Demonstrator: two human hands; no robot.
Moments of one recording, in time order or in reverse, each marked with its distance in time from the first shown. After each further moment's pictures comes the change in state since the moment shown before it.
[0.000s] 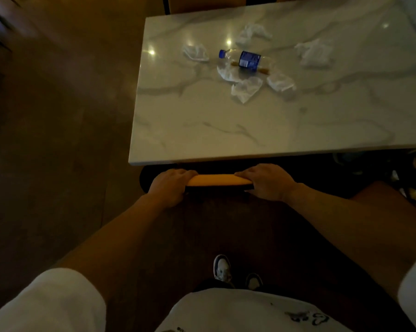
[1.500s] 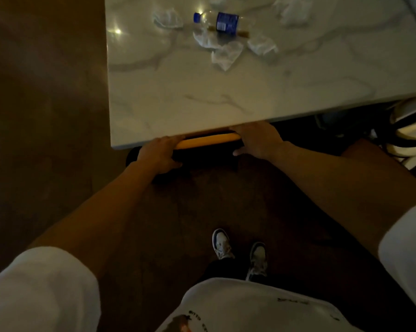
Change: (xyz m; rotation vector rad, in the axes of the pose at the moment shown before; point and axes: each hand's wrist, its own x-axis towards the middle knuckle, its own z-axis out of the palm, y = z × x) left_hand 0.022 -0.008 -0.012 -0.035 -0.110 -0.041; right_hand 0.010 -0.006 -0.015 0.057 -0.036 0.252
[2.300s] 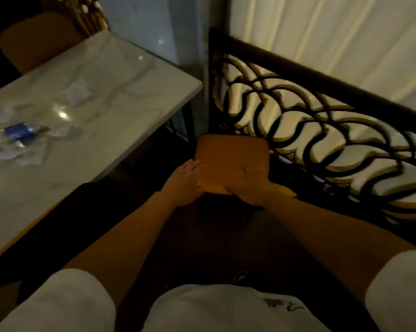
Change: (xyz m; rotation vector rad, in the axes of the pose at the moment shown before) left_hand -0.037 0.506 0.087 0.292 -0.061 0.841; right_hand -0.457 0.173 0.112 0.672 0.078 0.904
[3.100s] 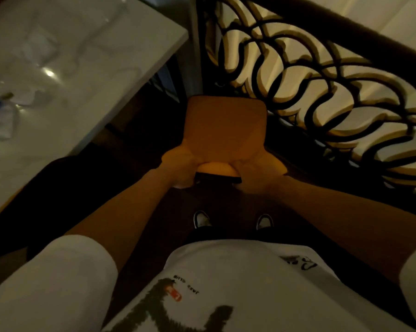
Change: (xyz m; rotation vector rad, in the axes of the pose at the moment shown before) left_hand 0.044 0.015 0.037 0.258 -0.168 0.125; right_hand 0.000 0.062 0.009 -0.234 -0.068 -0.273
